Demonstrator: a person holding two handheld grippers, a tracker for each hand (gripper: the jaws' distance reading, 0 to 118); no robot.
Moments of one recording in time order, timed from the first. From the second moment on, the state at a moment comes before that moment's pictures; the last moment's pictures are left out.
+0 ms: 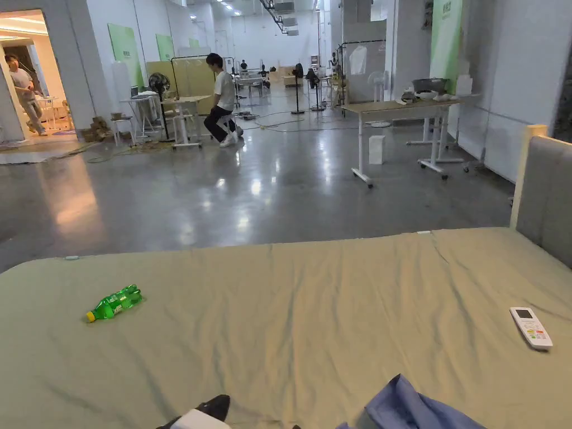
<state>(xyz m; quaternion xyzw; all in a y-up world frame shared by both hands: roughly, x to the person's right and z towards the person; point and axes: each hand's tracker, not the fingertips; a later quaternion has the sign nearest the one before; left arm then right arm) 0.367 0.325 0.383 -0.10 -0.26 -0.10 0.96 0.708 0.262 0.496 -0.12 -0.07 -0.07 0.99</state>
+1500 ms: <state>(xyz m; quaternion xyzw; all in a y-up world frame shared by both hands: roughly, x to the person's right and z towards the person) 0.279 0.226 0.278 -0.32 -0.18 0.16 0.92 0.705 0.262 0.498 -0.16 -0.04 -0.06 0.98</state>
